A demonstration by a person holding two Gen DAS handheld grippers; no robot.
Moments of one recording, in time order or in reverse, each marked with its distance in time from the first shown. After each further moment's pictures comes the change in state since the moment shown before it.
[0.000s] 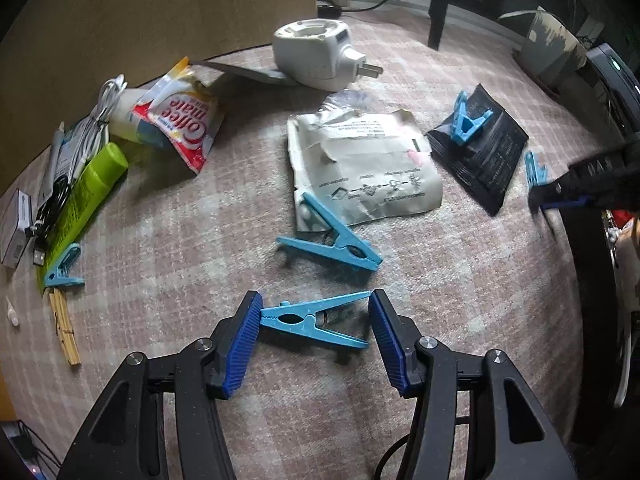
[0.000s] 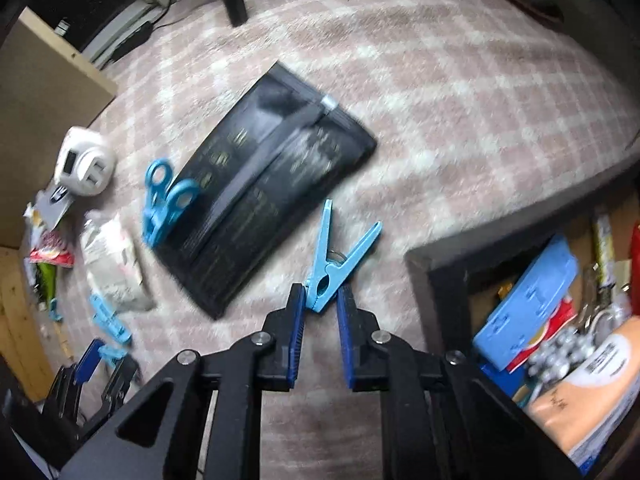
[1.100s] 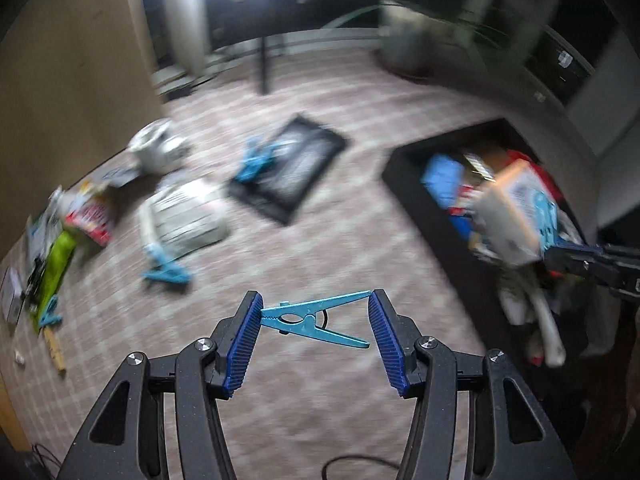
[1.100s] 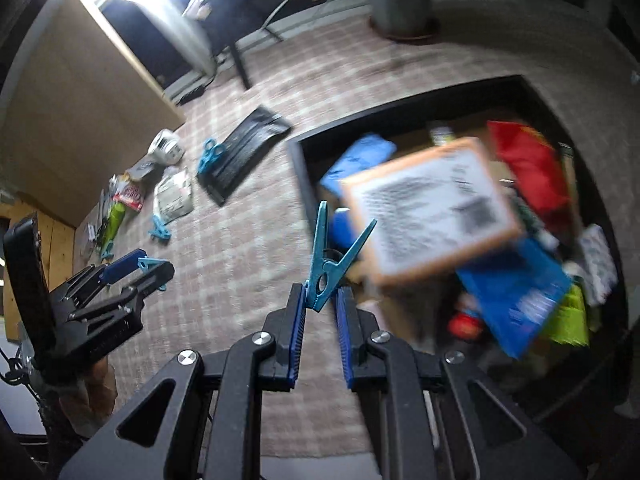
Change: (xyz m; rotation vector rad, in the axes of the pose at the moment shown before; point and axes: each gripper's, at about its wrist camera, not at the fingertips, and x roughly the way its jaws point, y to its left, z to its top) left arm -0.090 -0.131 -0.006 0.263 -0.095 -0.147; right arm -0.144 -0.112 -0.182 0.053 -0.303 0.103
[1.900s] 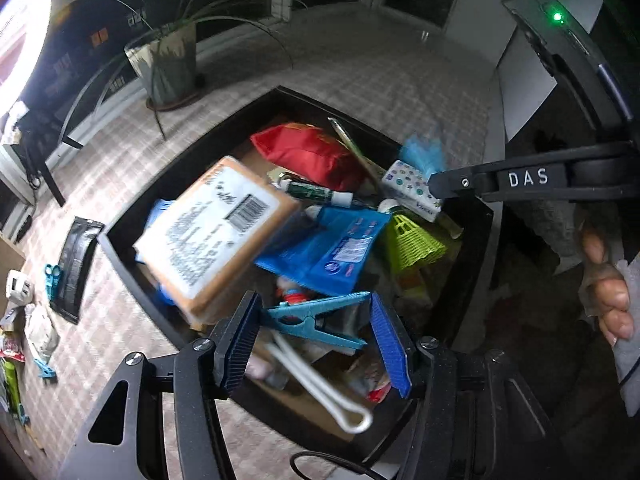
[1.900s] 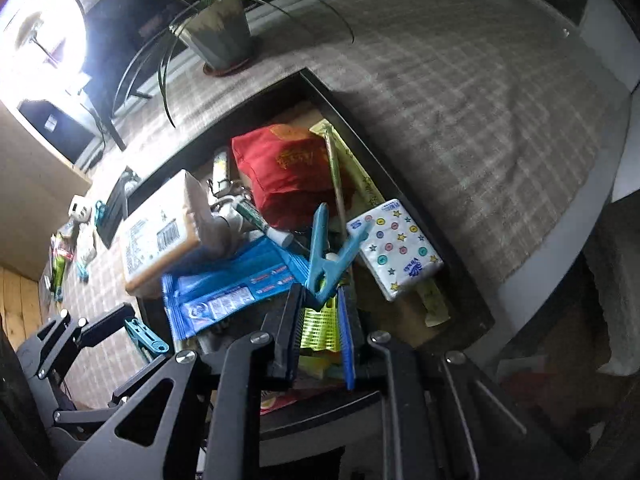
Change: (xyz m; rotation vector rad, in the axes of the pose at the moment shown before) left arm 0.011 -0.252 0.016 0.357 0.024 -0.152; right arm -0.046 -0.191 -0.011 0.149 -0.017 -0.143
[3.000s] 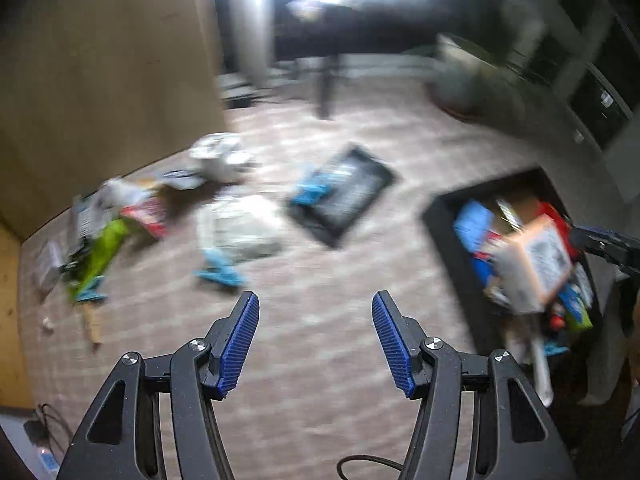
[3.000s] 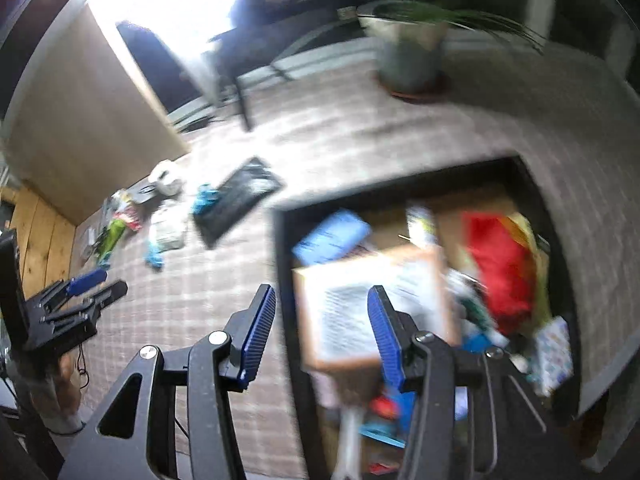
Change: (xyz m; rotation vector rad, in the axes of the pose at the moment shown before) left arm -0.088 0.276 -0.106 -0.550 -0.040 0.301; right arm 0.016 0.235 0.032 -0.357 -0.039 0.177
